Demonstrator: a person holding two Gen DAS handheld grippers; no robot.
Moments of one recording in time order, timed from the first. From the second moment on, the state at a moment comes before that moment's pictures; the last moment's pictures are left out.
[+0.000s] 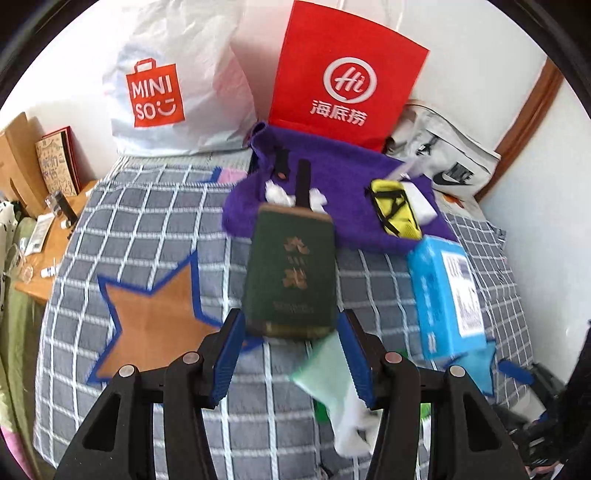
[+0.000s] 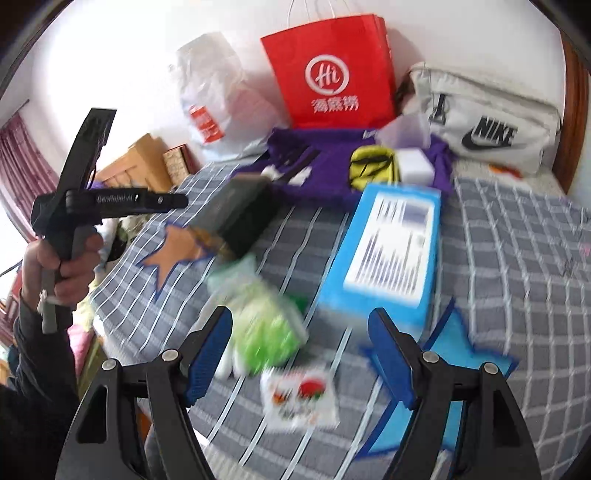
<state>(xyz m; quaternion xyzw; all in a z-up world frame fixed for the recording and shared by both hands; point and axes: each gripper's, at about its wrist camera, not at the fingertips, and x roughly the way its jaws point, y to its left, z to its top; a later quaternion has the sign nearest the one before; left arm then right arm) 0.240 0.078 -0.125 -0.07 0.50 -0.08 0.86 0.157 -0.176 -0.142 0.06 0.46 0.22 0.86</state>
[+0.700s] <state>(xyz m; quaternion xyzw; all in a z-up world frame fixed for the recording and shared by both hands) 0.189 0.056 -0.167 -0.06 0.53 -0.11 0.84 0.127 -0.137 -0.222 -0.05 0.47 0.14 0.87</state>
